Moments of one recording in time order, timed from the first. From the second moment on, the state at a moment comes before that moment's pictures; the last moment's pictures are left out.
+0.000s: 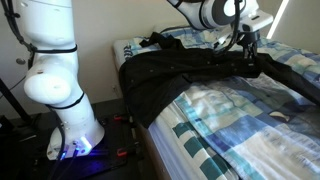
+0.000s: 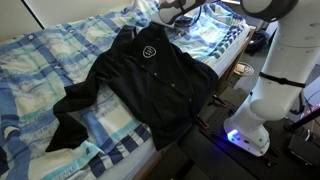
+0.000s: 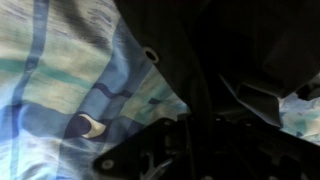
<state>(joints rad) 0.06 0.23 -0.23 -1.86 -0.25 2.58 1.06</state>
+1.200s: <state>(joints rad) 0.27 0.39 -0.03 -1.71 -0.54 2.34 1.10</state>
